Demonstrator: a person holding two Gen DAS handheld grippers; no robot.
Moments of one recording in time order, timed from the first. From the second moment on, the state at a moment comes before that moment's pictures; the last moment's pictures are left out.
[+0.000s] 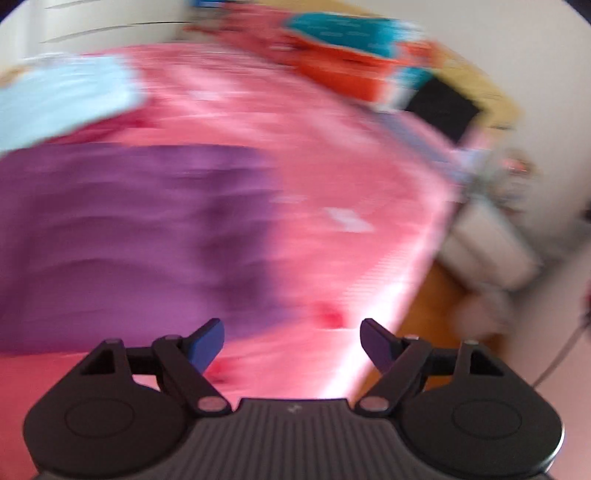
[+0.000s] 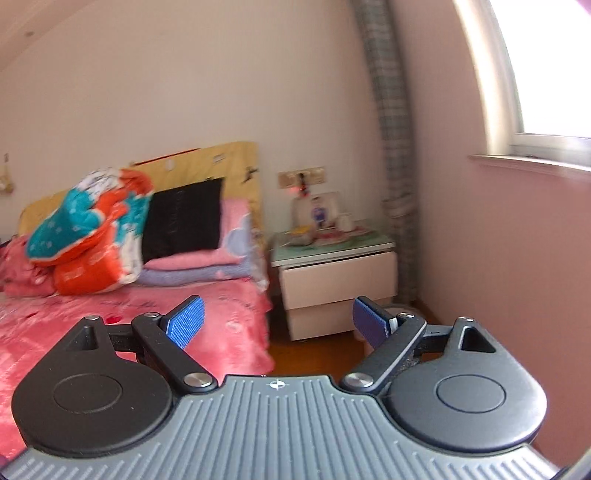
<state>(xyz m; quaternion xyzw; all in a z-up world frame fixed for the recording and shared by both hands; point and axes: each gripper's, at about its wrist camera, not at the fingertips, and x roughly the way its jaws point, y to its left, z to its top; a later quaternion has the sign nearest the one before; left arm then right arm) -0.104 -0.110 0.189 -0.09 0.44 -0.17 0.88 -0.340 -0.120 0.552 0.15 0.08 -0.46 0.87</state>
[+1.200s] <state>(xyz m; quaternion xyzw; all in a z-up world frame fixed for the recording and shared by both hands) -0.009 0.175 0.192 -0.10 0.34 -0.02 0.93 -0.022 -0.063 0.527 0.17 0.27 -0.06 0.95</state>
